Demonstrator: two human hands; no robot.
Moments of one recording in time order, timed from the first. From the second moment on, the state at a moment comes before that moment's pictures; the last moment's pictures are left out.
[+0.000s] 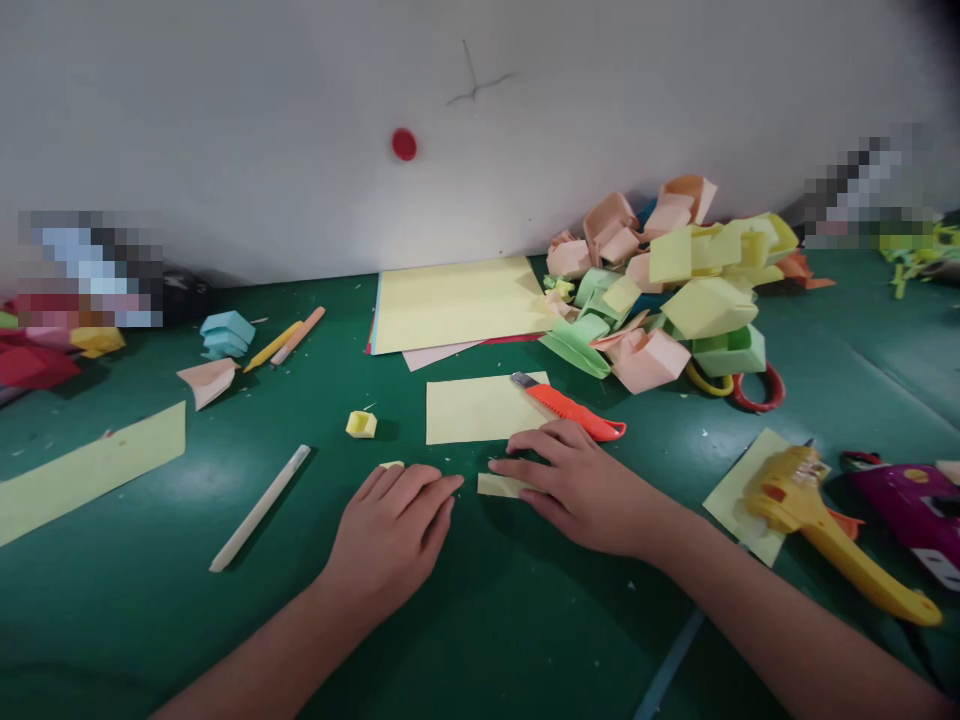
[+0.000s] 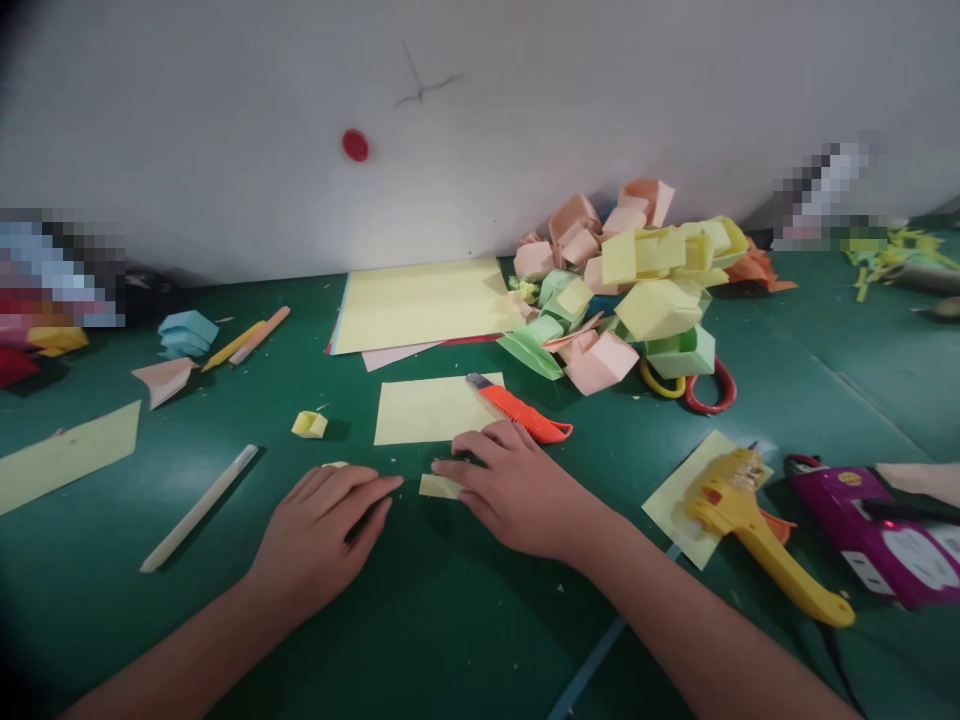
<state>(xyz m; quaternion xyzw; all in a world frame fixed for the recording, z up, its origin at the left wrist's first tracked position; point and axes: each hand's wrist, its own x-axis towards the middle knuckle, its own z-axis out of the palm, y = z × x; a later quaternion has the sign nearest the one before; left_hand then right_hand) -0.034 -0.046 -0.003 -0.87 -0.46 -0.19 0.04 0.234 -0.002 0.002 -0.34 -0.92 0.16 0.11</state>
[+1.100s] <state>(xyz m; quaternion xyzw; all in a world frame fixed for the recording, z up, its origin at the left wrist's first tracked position) 0.006 -0.023 0.021 -0.84 -0.53 -0.06 -0.09 0.244 -0.003 0.016 -0.43 -0.88 0.16 0.11</state>
